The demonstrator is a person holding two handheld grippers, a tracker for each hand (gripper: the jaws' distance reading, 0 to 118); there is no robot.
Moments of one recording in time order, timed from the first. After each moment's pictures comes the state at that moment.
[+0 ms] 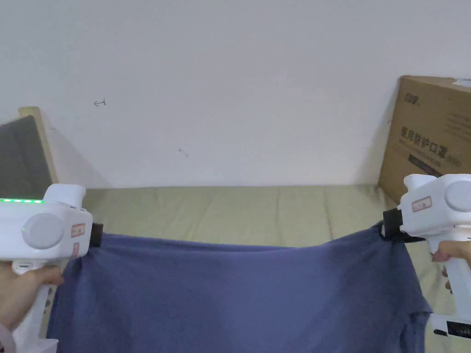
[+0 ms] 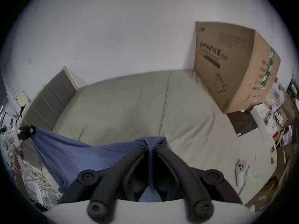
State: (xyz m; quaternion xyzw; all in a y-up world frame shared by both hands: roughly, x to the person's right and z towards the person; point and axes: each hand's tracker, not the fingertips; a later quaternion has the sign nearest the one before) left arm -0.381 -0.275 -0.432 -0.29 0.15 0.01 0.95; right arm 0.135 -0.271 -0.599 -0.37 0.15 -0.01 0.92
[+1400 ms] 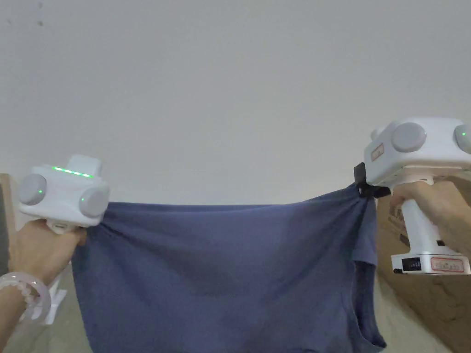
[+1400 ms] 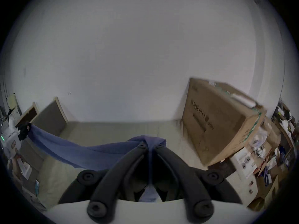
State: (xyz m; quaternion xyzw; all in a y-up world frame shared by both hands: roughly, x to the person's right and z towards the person) left arm -0.390 -0.224 -0.646 -0.20 0.25 -0.11 0.94; right arm 0.065 -0.141 -0.749 -0.28 0.09 0.02 0.96
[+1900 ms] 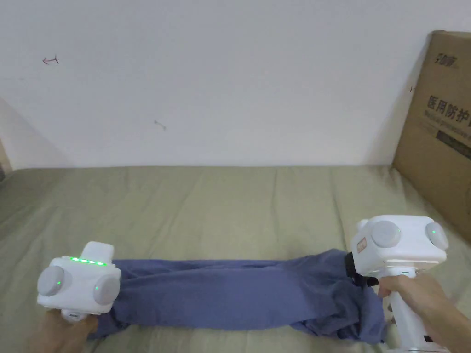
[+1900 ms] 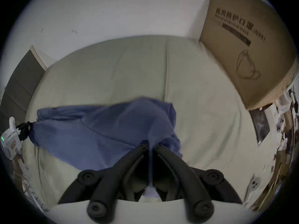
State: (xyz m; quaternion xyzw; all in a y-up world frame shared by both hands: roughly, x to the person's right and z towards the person) left arm -0.385 -0.524 -0.674 -0.42 0.21 -0.09 0.88; right arm 0.062 -0.485 -0.822 -0.51 0.09 0.04 0.85
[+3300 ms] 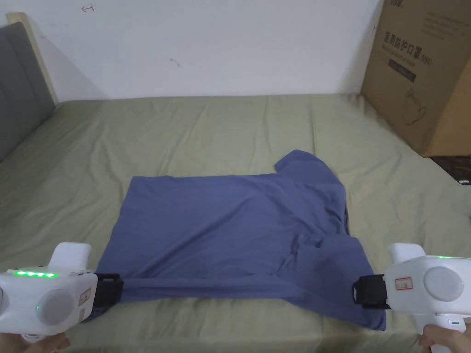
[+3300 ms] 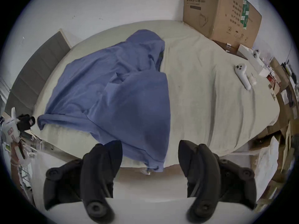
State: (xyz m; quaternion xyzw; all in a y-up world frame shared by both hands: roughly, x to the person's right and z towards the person) left arm -0.324 -0.472 -0.201 -0.42 0.12 -0.02 0.90; right arm 0.176 -0.481 -0.323 -0.50 0.12 0.00 0.86
